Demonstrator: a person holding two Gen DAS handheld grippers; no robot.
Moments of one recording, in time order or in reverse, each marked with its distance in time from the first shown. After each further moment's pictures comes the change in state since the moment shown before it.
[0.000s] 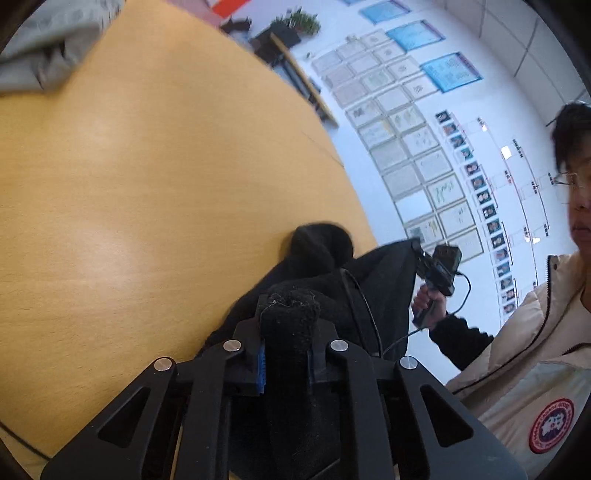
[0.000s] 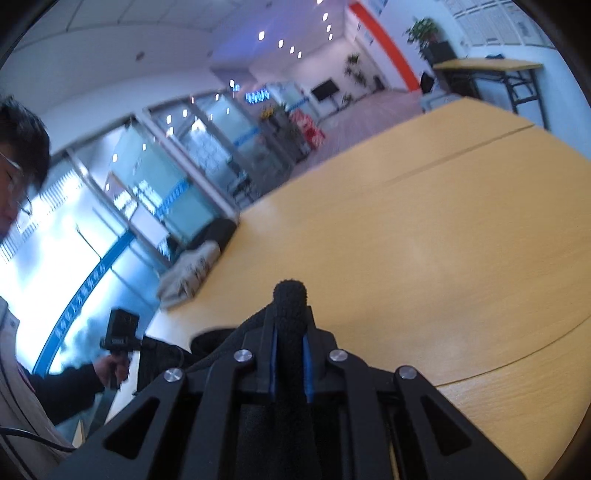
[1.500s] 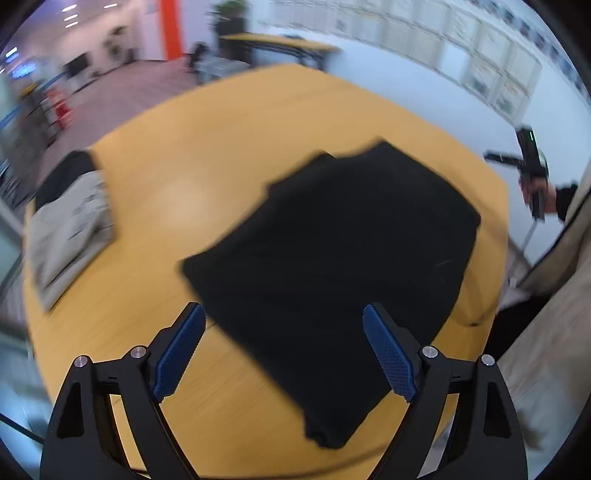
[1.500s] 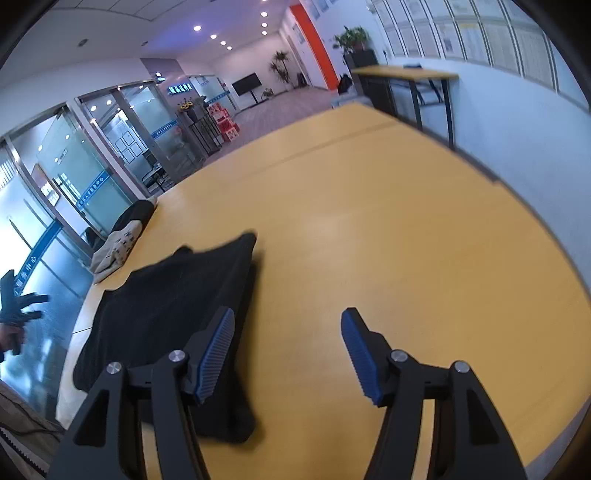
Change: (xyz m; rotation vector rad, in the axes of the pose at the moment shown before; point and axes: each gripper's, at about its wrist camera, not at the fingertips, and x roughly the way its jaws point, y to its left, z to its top) left arm 0.010 -0.201 -0.077 0.687 0.279 0.581; right arm -0.195 -0.005 -0.099 0.068 0.062 -0.363
